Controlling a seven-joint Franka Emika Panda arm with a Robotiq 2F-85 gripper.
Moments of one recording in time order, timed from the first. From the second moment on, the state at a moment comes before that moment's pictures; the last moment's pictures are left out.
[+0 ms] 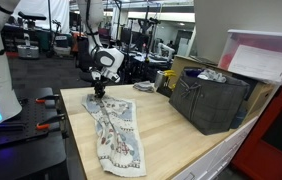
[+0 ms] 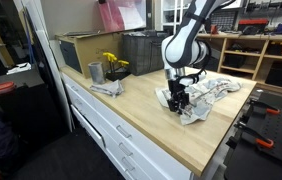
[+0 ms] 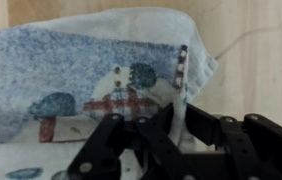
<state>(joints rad) 0.02 0.53 0.14 -2.27 0.21 2.50 0.05</state>
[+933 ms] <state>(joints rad) -0.02 0.38 0.22 -2.26 0.39 2.35 -0.14</state>
